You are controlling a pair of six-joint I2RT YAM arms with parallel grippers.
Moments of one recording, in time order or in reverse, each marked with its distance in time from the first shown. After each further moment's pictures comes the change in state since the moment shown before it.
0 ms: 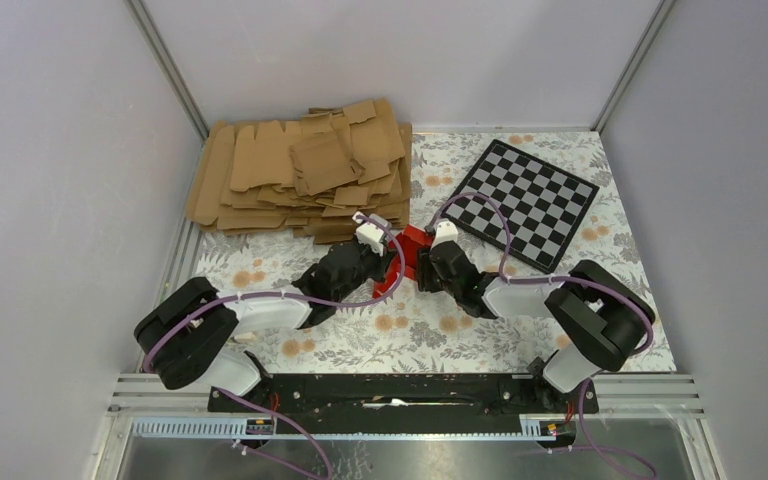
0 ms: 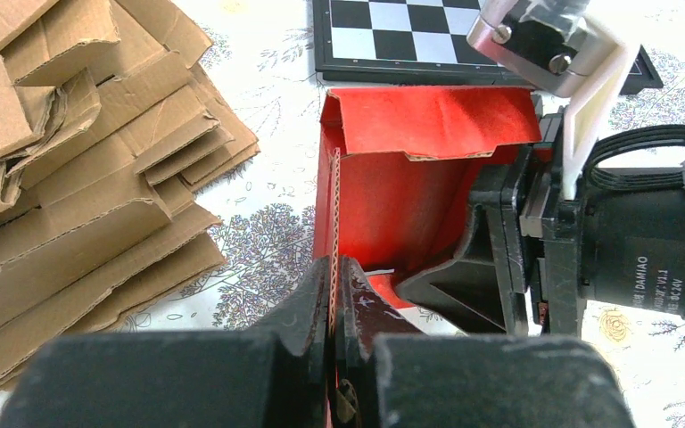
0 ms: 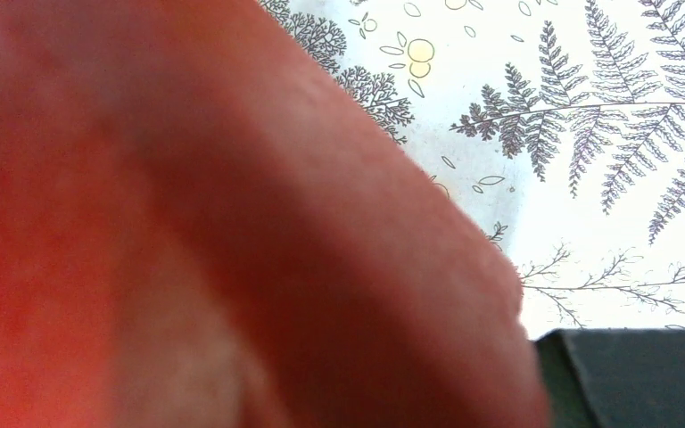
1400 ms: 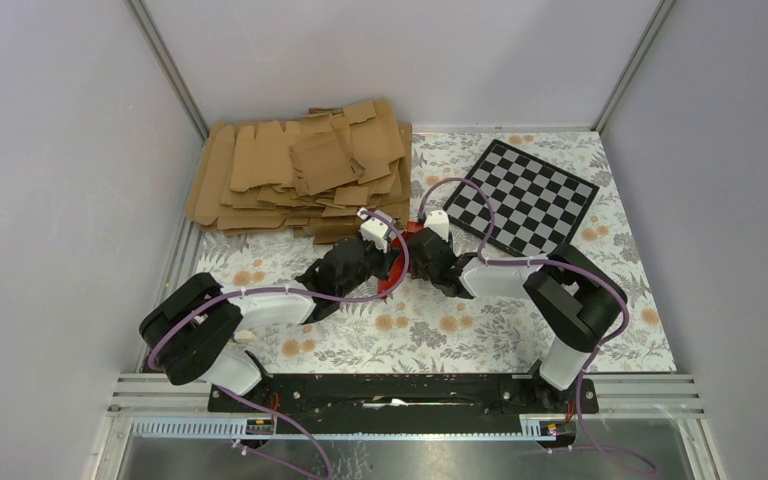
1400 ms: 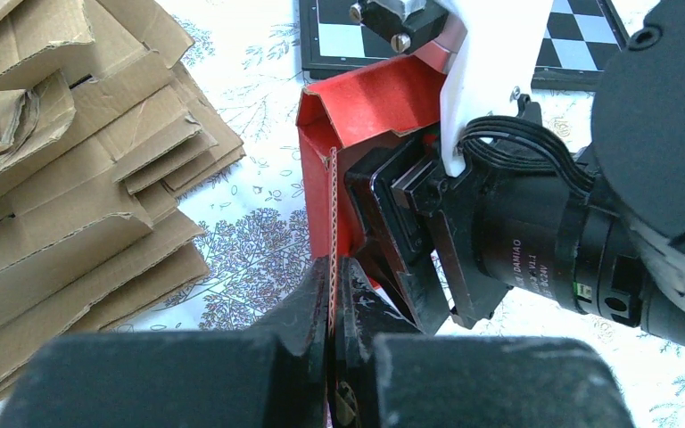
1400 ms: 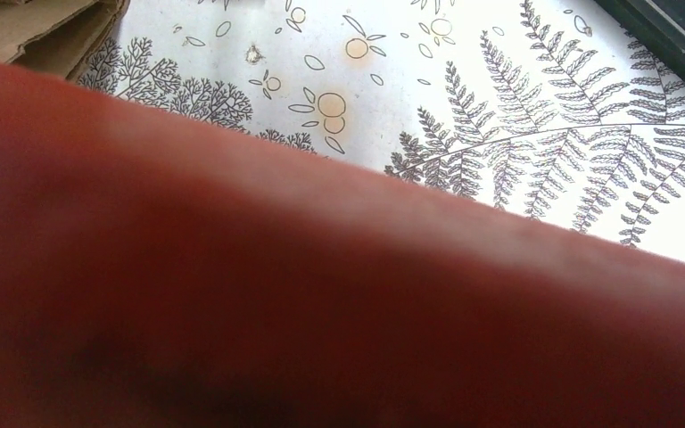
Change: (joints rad) left arm 0.006 0.031 0.047 -0.039 0.032 -0.016; right arm 0.016 0.152 0.246 -0.290 0.243 0.065
